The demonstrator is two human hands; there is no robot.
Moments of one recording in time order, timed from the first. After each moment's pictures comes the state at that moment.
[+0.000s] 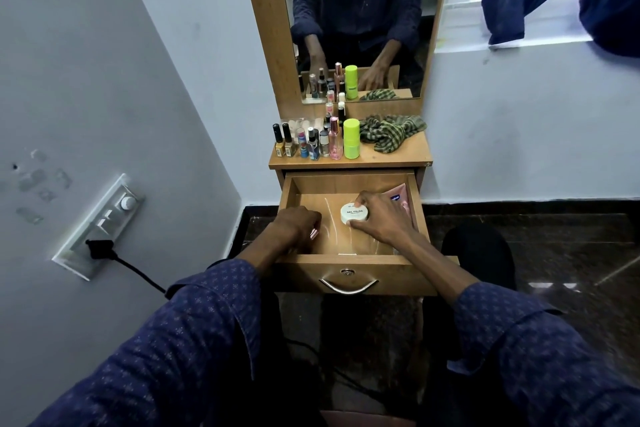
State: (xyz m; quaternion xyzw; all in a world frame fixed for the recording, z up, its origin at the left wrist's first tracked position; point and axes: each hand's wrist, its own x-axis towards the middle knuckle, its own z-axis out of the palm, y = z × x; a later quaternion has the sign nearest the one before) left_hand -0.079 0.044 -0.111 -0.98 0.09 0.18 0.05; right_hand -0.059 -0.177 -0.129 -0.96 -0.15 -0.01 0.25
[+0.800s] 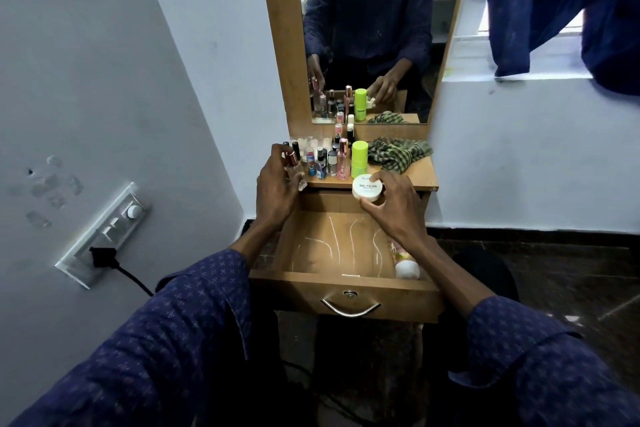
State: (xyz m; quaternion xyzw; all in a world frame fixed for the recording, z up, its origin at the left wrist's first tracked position) left_hand -0.056 0.076 -0.053 -0.88 -0.01 -0.32 -0.36; right_hand -0.029 -0.180 -0.090 -0.91 -0.15 -0.22 0.31
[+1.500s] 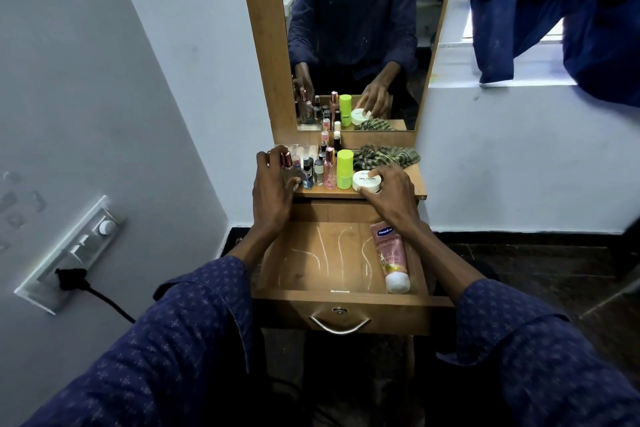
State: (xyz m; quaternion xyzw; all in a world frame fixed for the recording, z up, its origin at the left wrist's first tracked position) left_hand -0.022 0.061 -0.064 -0.89 -0.01 -0.33 -0.33; right_hand 0.024 -0.189 -0.079 -0.91 -0.09 -0.19 0.34
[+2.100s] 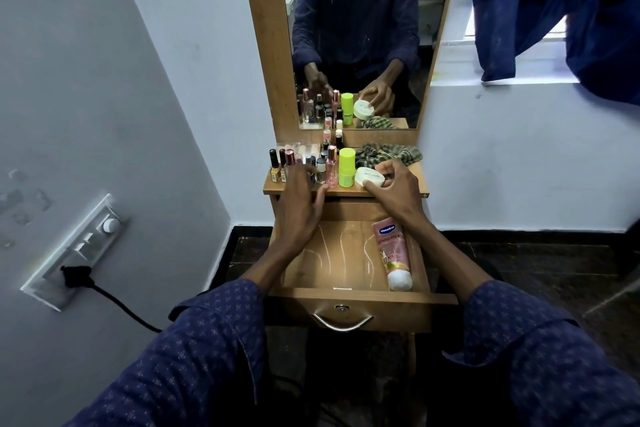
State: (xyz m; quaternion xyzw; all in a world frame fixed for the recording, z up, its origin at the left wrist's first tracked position) left_hand -0.047 0.020 -0.077 -0.89 0.04 -0.32 -0.32; right_hand 0.022 -0.197 -0.076 -0.87 -0.08 -0.15 0.46
